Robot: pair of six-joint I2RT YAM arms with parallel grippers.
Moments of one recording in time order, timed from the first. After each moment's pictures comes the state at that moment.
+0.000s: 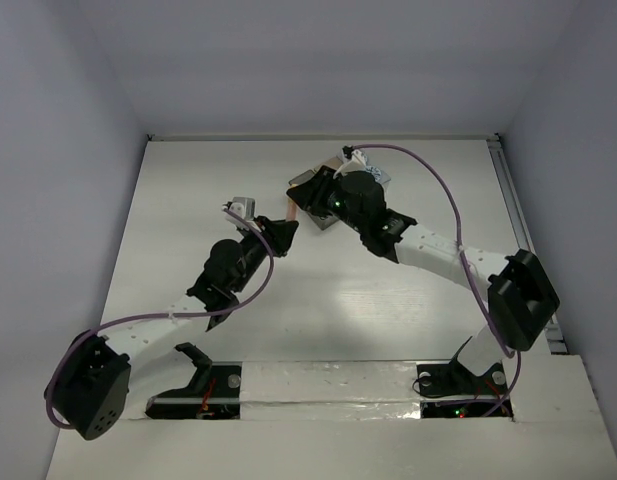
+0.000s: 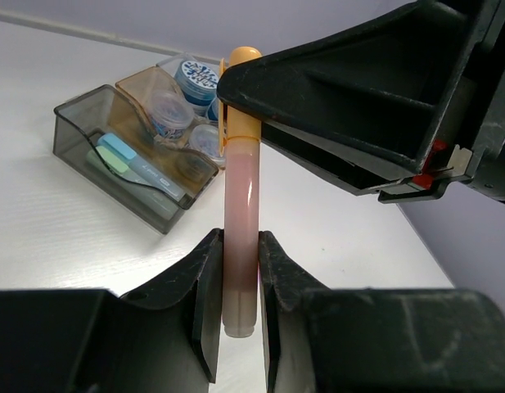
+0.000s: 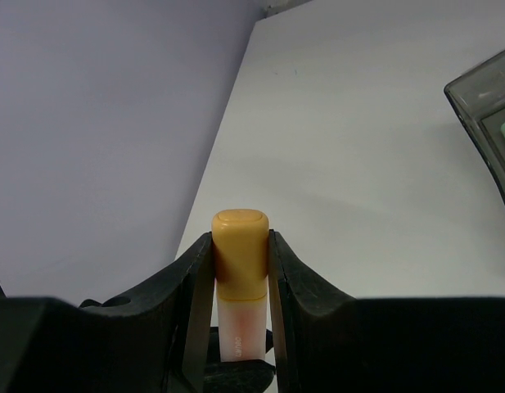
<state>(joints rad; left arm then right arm) -0.64 1.04 0.40 0.69 -0.12 -0.54 0.78 1.60 1.18 0.25 0.05 0.85</state>
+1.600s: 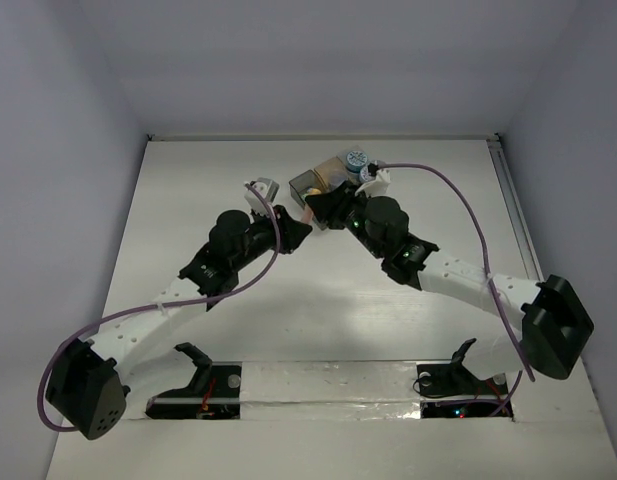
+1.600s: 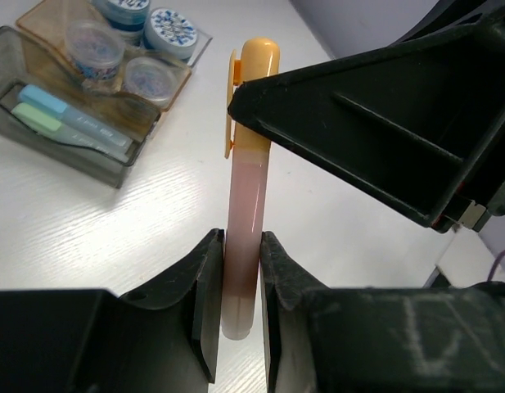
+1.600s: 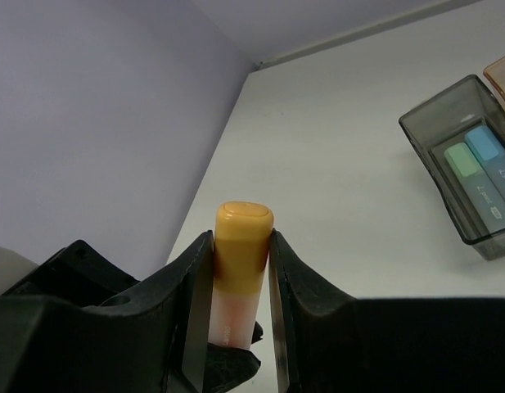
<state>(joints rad) -0.62 1.04 0.70 0.19 0.14 -0.47 0.84 1.38 0.93 0.39 0.21 0.76</state>
